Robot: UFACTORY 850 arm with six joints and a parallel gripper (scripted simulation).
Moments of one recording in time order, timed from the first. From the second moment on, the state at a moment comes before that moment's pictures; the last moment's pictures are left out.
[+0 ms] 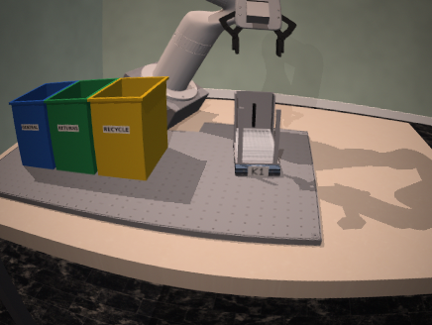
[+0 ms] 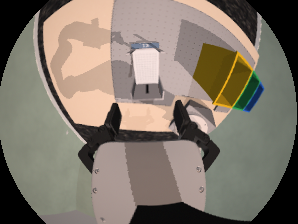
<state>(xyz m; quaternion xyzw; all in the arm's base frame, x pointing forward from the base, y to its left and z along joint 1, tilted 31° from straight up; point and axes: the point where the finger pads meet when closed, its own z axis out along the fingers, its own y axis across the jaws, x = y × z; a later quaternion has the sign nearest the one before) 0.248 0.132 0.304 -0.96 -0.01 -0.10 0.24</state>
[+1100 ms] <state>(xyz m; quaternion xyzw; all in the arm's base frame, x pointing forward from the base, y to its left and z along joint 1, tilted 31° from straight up) 0.256 0.153 0.266 -0.96 -0.01 -0.10 0.24</state>
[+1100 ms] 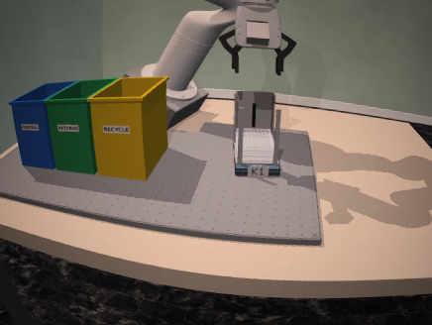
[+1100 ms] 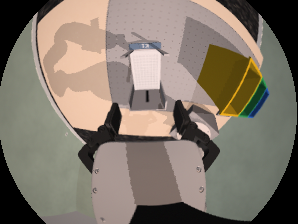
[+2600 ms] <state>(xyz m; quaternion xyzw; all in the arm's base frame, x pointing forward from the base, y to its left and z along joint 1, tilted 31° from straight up) 0.269 0.183 0.210 -0.96 -0.01 -0.10 0.24</state>
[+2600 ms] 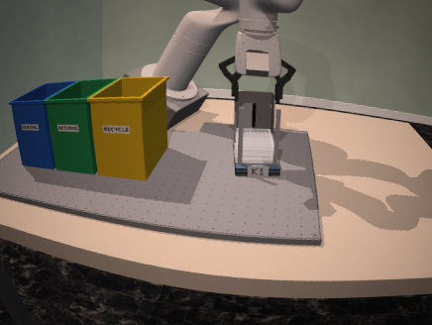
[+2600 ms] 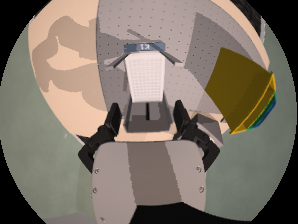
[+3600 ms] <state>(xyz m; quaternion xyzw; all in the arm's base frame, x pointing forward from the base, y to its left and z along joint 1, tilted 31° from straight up) 0.278 0.204 0.172 -0.96 -0.01 -0.10 0.24</state>
